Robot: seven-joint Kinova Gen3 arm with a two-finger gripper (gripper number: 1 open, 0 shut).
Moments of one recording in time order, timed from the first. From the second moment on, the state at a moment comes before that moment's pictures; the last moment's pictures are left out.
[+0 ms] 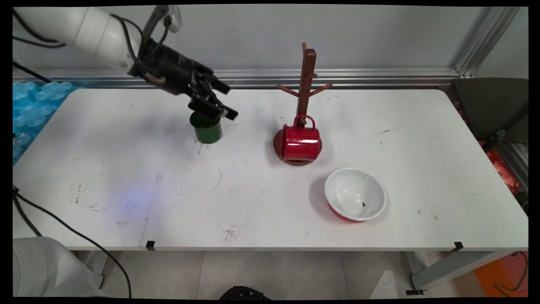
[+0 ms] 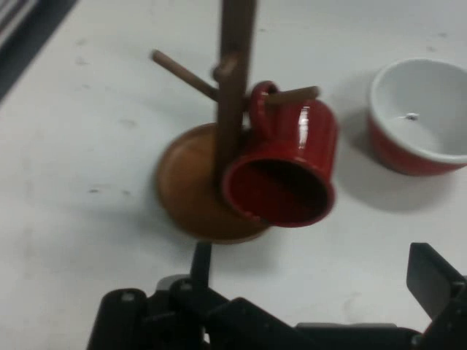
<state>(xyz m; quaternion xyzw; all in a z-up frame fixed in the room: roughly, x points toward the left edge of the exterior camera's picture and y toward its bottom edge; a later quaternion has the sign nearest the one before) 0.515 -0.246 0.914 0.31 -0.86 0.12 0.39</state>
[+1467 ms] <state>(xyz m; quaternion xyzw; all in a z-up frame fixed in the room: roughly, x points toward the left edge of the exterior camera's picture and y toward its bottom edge) 0.448 -0.276 0.788 0.37 -0.81 0.07 0.45</state>
